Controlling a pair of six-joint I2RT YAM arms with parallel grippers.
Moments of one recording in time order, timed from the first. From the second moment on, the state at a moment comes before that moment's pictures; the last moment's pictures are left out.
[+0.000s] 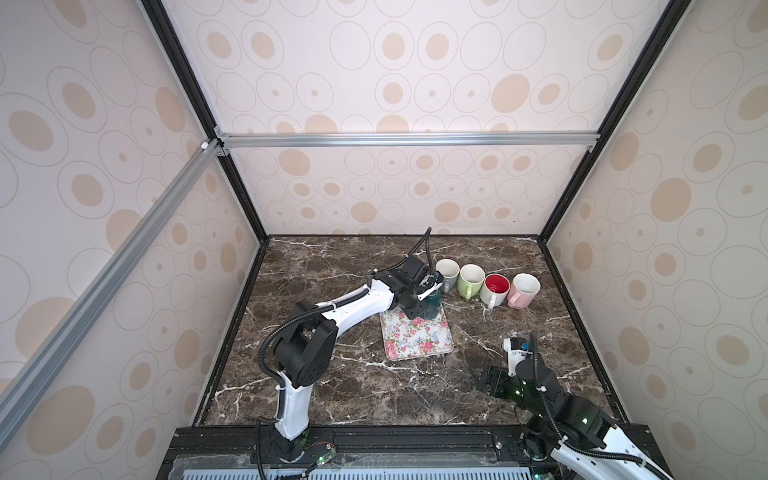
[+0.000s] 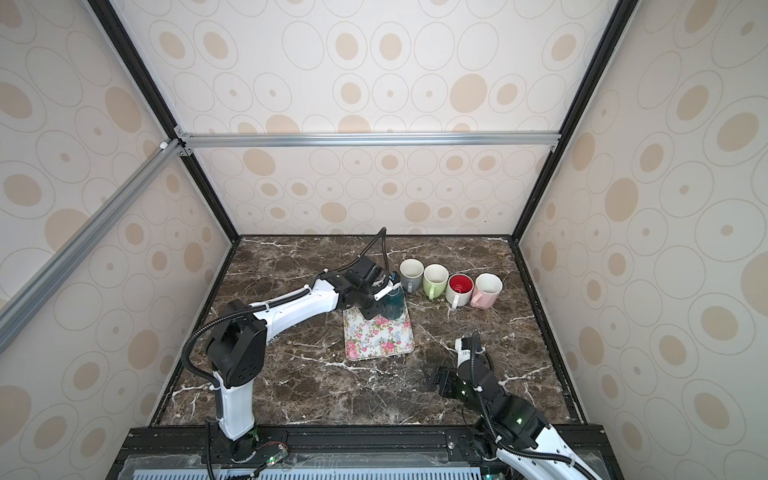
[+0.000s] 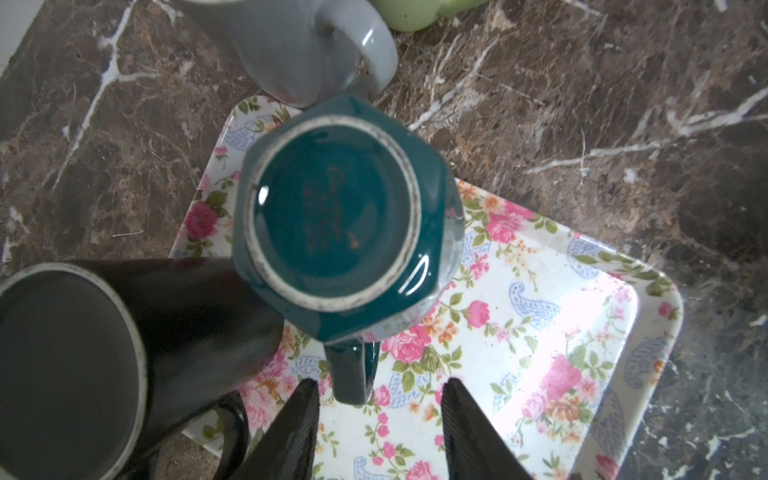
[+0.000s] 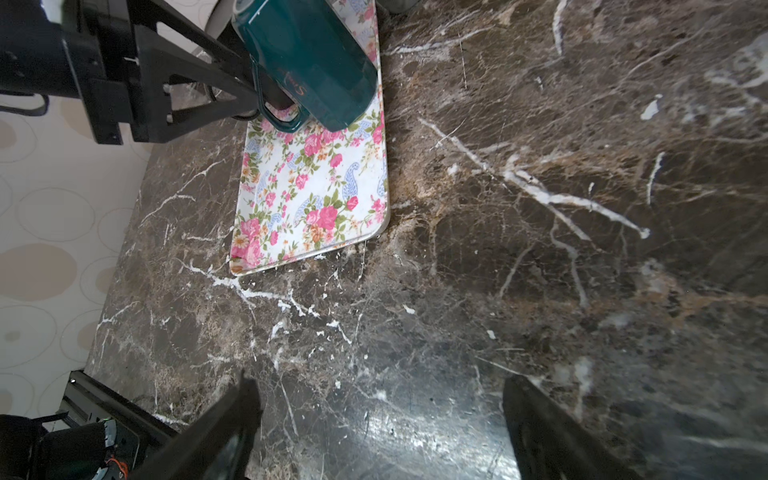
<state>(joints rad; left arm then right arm) -0.72 1.94 1.53 -0.62 0.03 0.30 0.71 0.21 0.31 -0.74 0.11 0.82</state>
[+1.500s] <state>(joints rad) -0.68 2.12 1.75 -0.75 0.05 0.38 0.71 0.11 0.28 -0.81 0.13 0.83</state>
